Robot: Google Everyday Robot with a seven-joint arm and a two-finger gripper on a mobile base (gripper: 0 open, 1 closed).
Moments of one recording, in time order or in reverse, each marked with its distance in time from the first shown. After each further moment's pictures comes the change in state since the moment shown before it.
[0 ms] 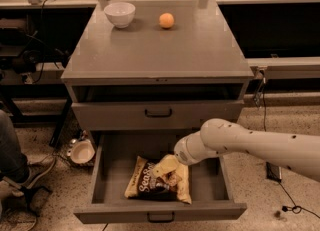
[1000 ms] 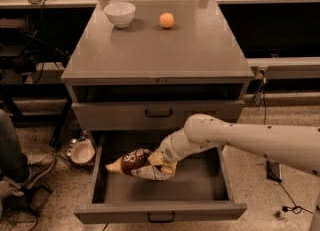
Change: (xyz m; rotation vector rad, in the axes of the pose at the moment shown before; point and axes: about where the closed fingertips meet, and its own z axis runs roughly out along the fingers) arm -0.025 0.025 0.031 -0.086 0.020 -0.017
